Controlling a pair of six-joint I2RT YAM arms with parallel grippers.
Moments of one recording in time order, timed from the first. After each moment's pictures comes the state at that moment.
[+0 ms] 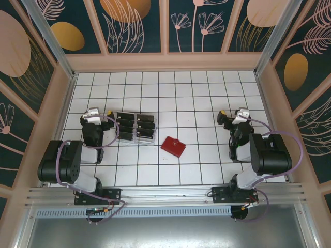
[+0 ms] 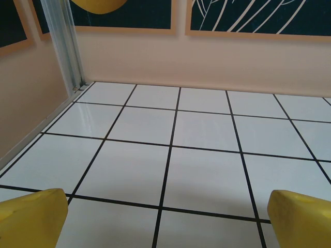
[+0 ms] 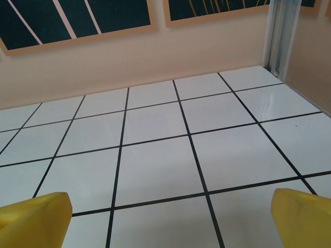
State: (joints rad) left arm -0.02 1.52 0.23 1.15 -0.13 -0.06; right arm -0.03 1.56 0.21 1.22 0.00 0.12
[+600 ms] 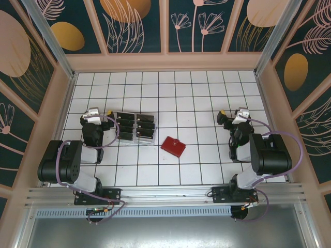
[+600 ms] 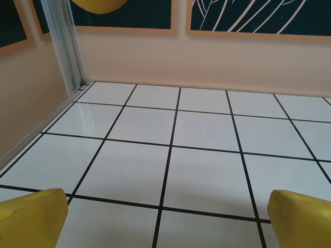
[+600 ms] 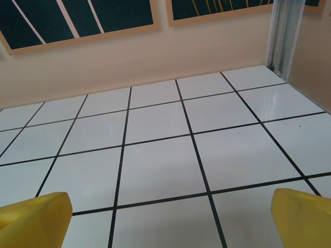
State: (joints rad) left arm -0.02 1.52 0.23 1.15 -0.13 -0.06; right arm -0.03 1.56 0.21 1.22 -0.01 0.12
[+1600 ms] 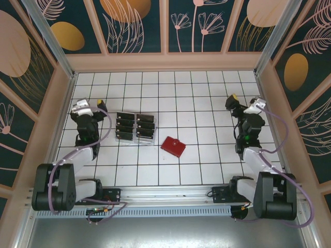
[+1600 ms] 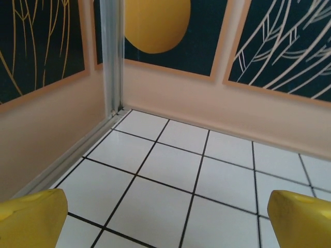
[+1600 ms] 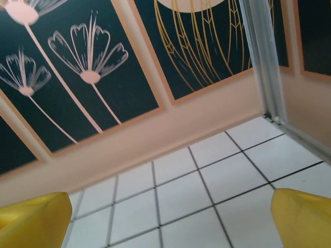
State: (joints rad) left arm -0.02 1.21 0.41 0.69 -0.30 -0.20; right arm -0.05 1.08 0.39 0.70 0.02 0.43
